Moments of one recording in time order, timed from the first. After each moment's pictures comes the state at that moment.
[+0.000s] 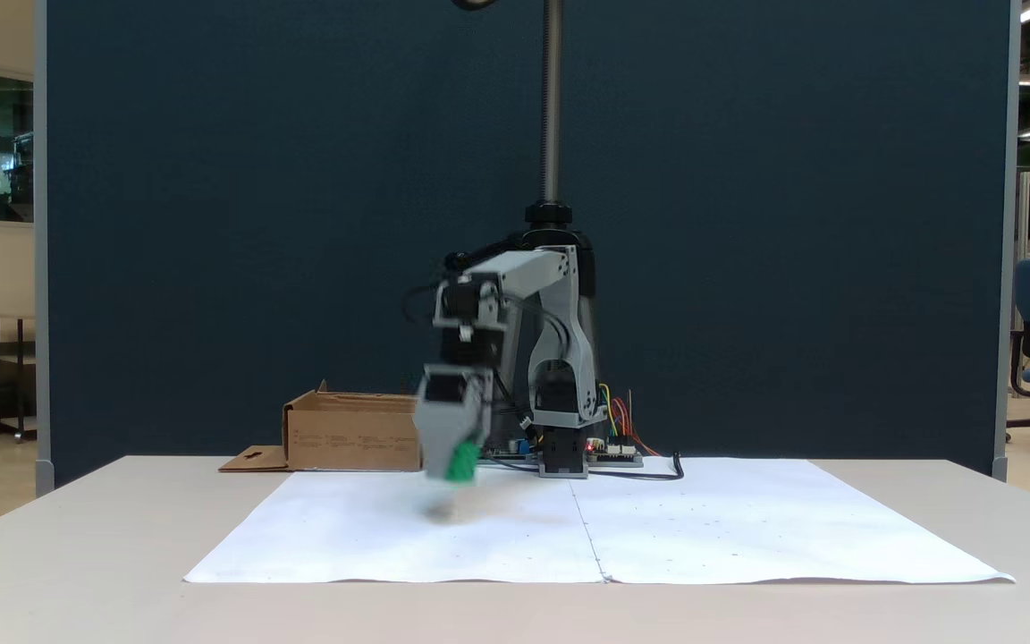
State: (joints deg) arm 32.8 81.0 92.4 40.1 -7.2
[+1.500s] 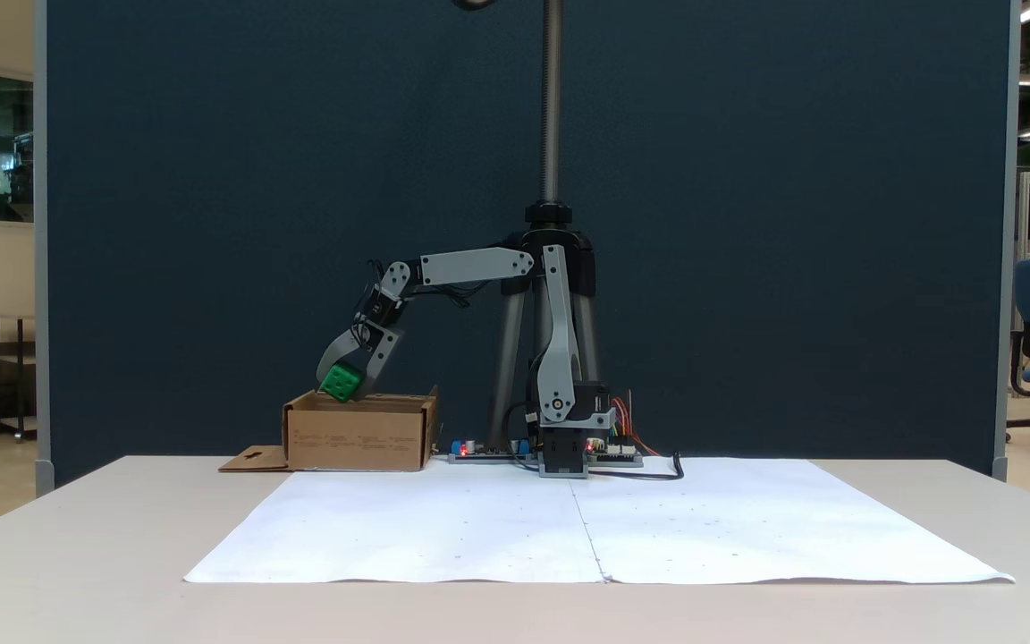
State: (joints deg) arm 104.3 82.4 86.3 27.6 -13.8
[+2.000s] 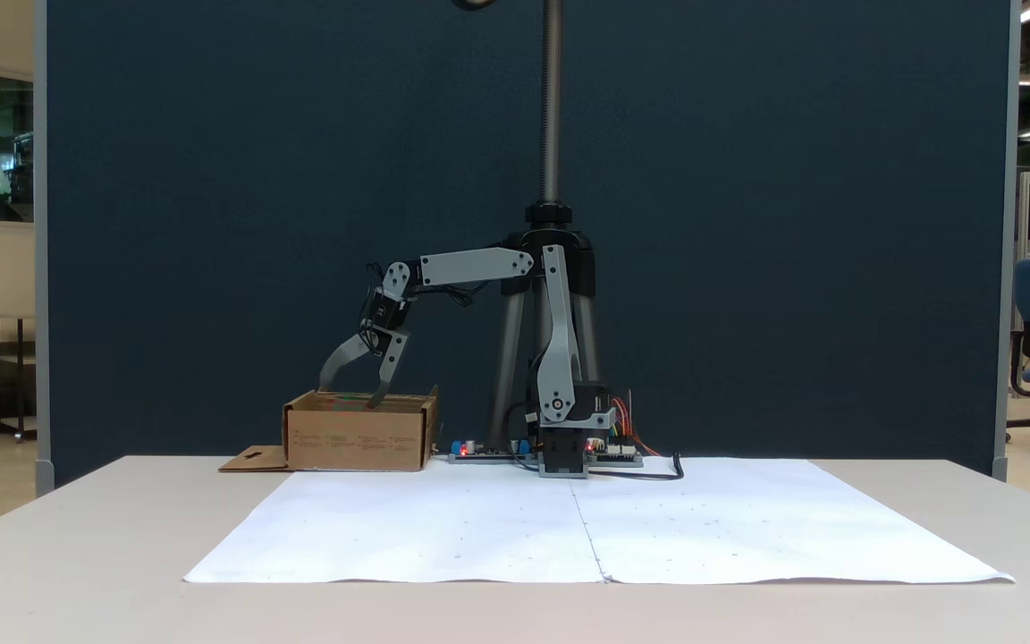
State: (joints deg) arm 104.2 82.4 86.3 33.4 -15.8
